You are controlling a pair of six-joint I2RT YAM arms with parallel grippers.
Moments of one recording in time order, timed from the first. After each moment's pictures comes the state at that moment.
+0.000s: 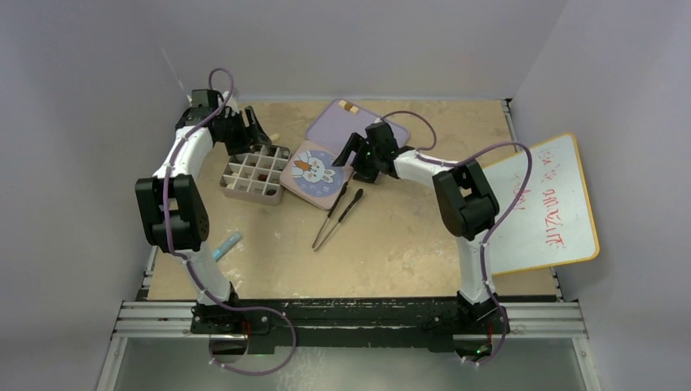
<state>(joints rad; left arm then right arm) 0.10 1.86 1.54 -0.56 0.45 -0.28 0.50 2.10 1.45 -0.12 -0.23 0.92</state>
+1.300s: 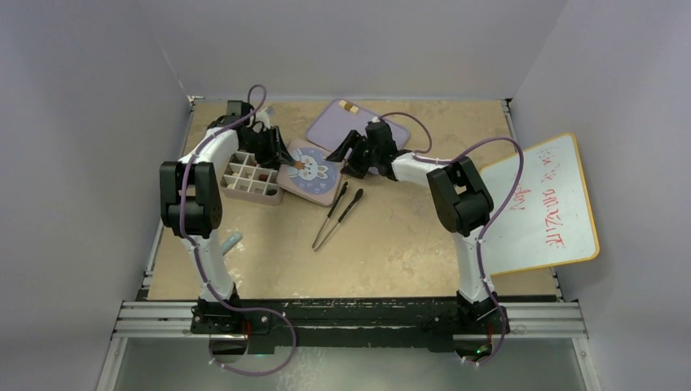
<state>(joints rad) -0.02 2.00 1.53 -0.60 0.61 -0.28 0.49 2.17 1.46 0.08 -0.34 1.03</state>
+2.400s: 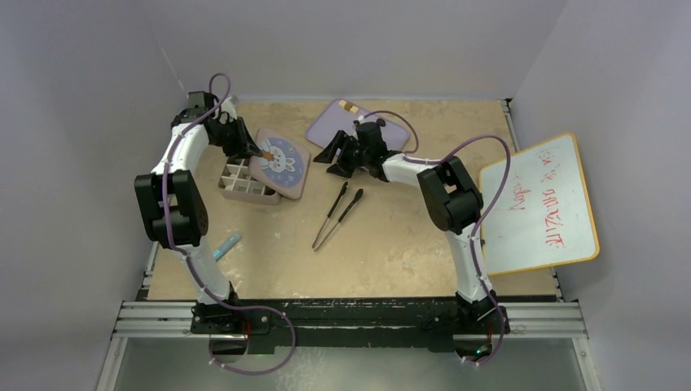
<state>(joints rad) 0.14 1.90 1.59 -0.72 0.54 -0.21 0.52 2.23 1.51 0.18 -0.45 1.03</state>
